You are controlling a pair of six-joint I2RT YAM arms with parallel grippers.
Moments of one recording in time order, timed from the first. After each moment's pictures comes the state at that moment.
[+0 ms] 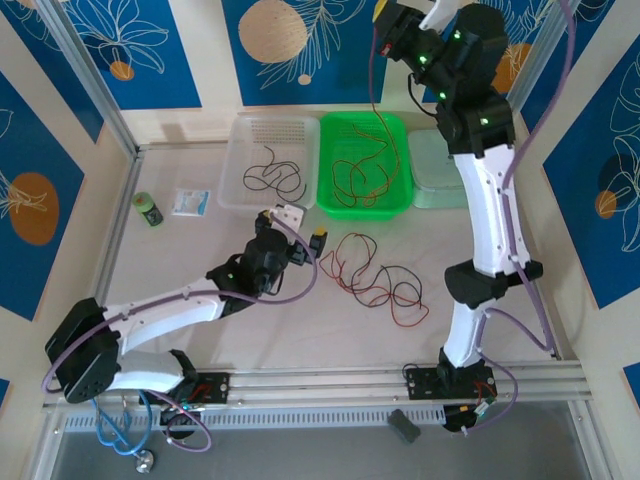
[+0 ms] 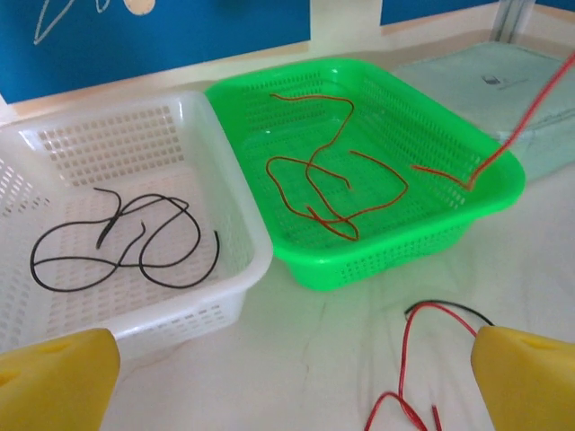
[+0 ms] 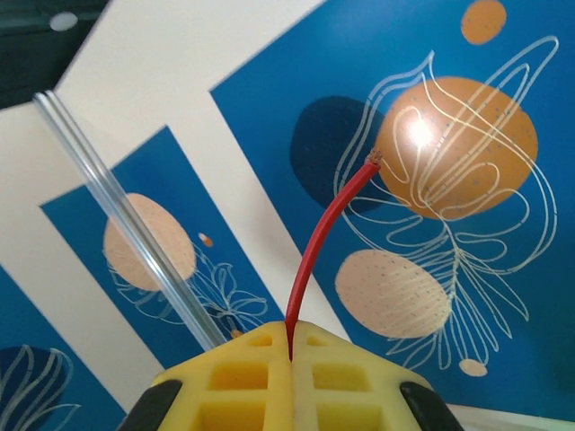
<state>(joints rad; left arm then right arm) -0.92 1.26 0.76 0.19 -0.49 -0.12 0.34 1.91 2.66 -0.59 -0.17 0.52</state>
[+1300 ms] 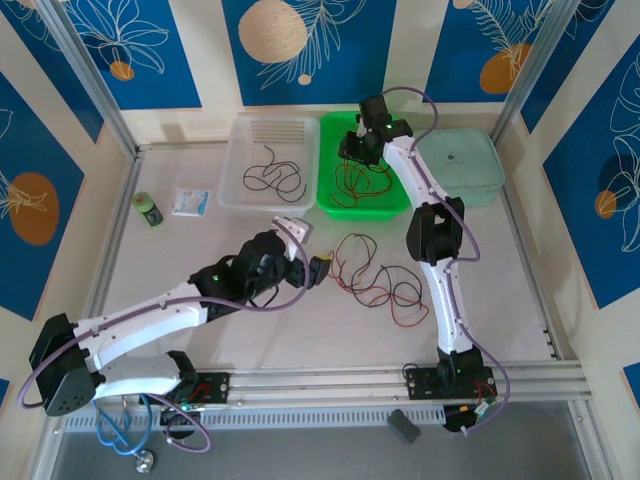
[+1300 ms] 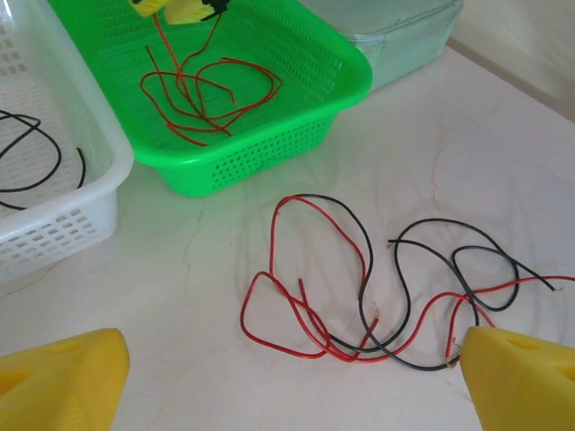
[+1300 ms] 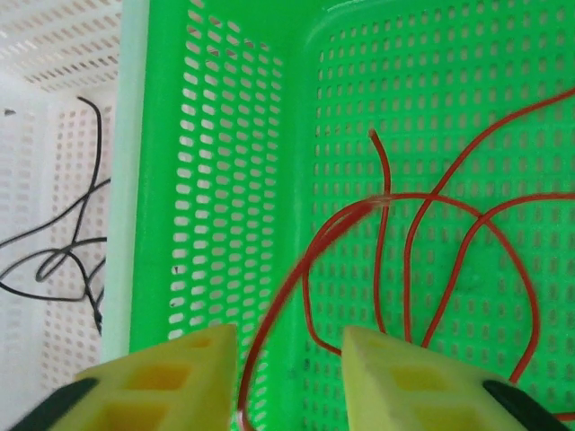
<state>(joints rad) -0.97 1.16 0.86 -0.18 -0.21 -0.25 0.29 2.51 2.53 -0.95 -0.21 0.46</state>
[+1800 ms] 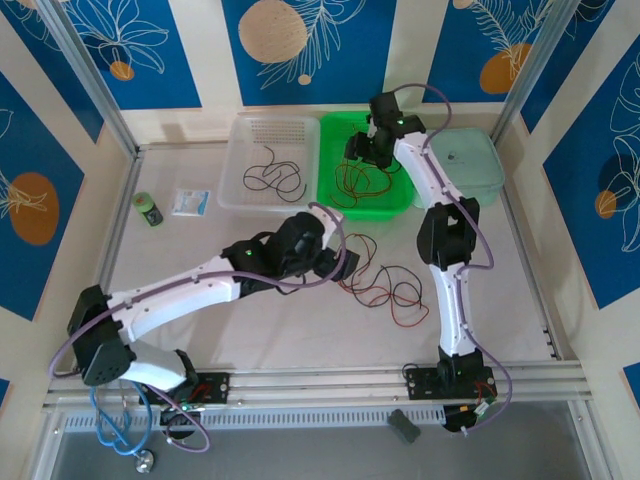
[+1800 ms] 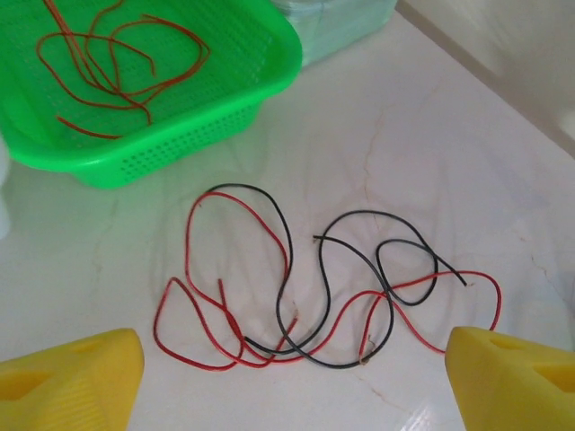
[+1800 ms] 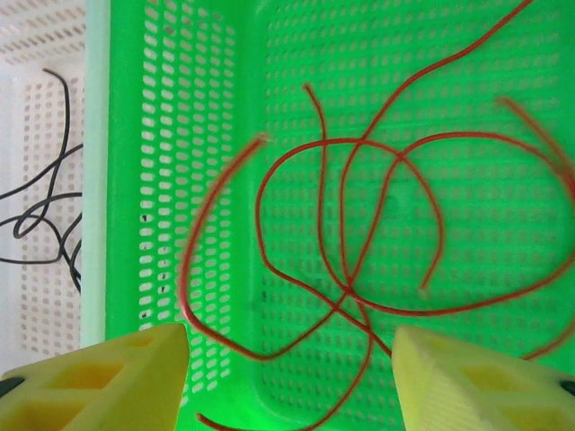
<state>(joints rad) -1.03 1.43 1.19 -0.40 -0.12 -0.35 0.26 2.33 2.37 -1.02 -0.14 0.43</state>
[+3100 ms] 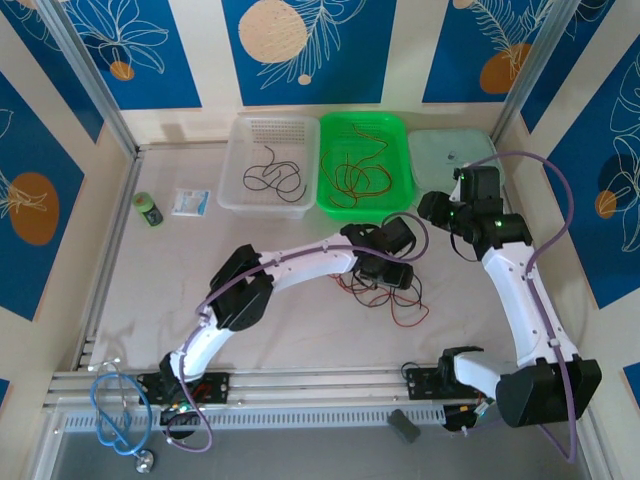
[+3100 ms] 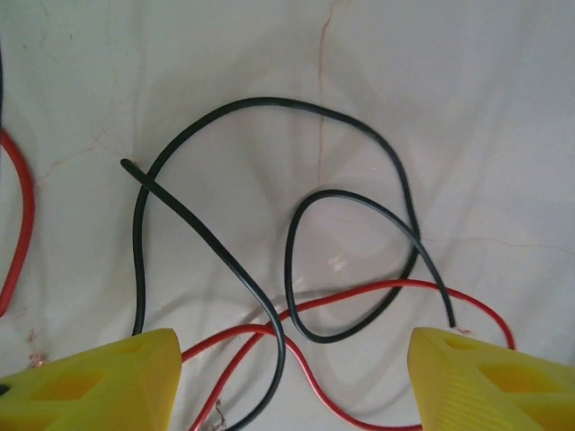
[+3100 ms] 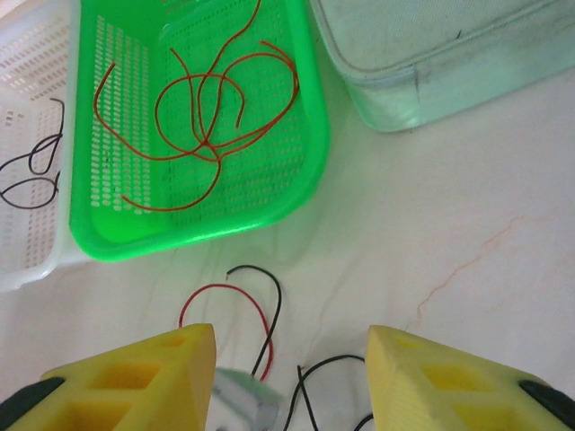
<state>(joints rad) -1.09 2.26 1.93 -0.77 0.09 -0.68 0.08 1.11 1.13 -0.79 -0.10 0.46</state>
